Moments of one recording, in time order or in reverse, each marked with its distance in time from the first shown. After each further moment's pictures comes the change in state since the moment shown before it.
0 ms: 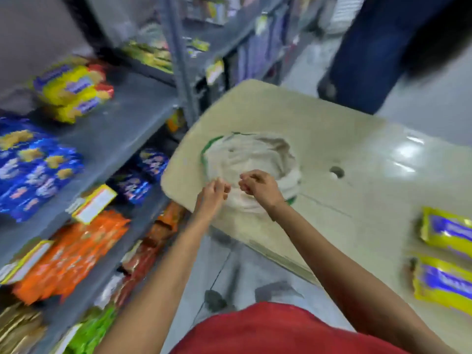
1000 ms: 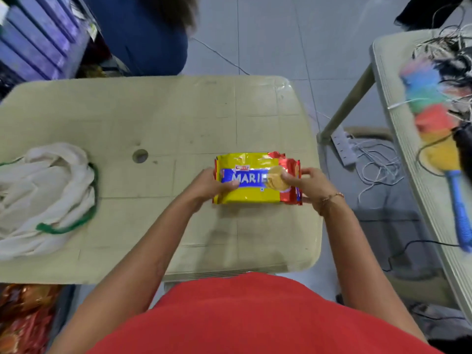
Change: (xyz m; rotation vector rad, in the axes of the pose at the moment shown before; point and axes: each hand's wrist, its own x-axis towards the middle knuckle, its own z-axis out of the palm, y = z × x) left_hand -0.144 0.149 0.480 0.192 -0.838 0.045; right_hand -0.209 0.226 -0.552 0.304 0.545 0.437
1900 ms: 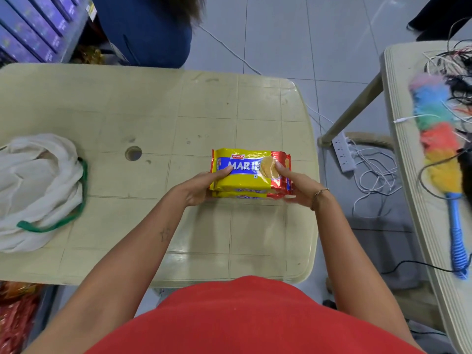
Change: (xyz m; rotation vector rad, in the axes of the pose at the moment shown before) left_hand 0.057 -0.008 -0.012 -0.298 -0.143 -0.239; right_hand 0.067 -0.009 -0.001 0.002 -0.256 0.212
